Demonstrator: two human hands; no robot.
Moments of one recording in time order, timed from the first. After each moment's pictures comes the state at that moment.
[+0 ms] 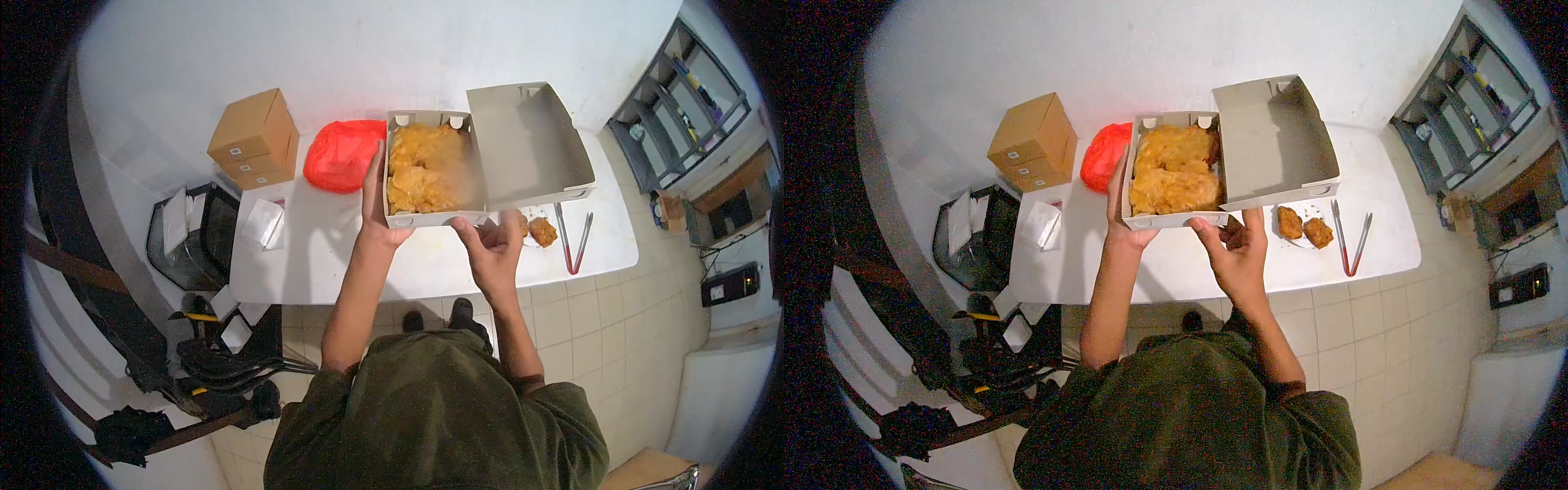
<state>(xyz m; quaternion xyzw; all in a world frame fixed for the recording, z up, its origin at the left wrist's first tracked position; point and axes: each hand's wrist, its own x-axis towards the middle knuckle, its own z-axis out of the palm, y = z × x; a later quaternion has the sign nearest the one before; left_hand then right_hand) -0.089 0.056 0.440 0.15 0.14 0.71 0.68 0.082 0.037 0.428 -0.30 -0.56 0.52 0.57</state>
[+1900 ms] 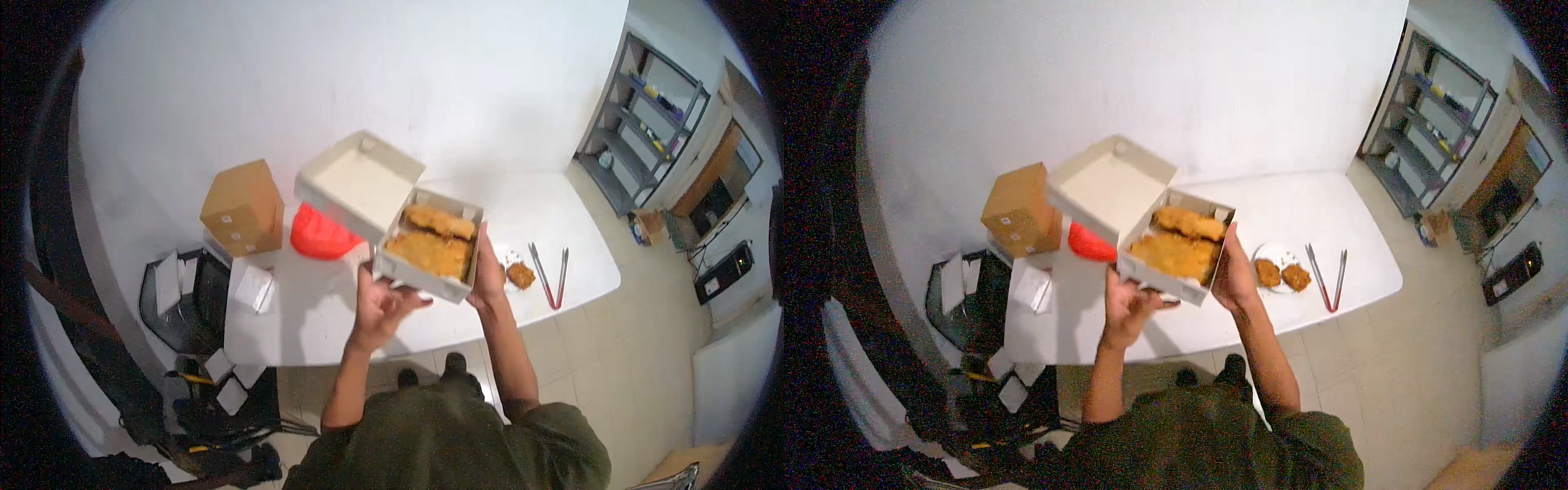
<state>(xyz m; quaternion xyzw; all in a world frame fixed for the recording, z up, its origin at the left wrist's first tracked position) -0.052 -0.018 0.422 0.44 0.29 0.67 0.52 0.111 0.090 0.433 -0.13 -0.36 0.79 0.47</state>
